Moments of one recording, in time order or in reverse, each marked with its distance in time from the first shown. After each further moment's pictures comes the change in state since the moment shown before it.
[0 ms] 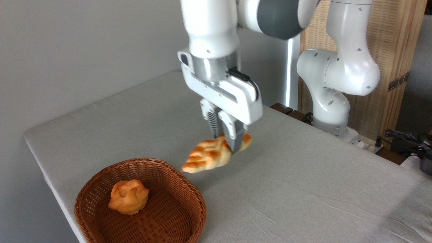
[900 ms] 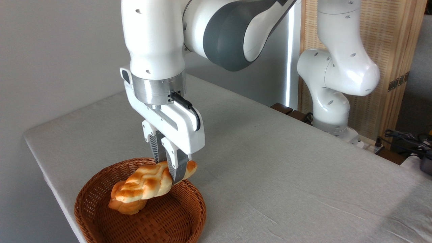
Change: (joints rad) arm -0.027 0.287 -0.002 0.268 -0.086 0.149 -0.053
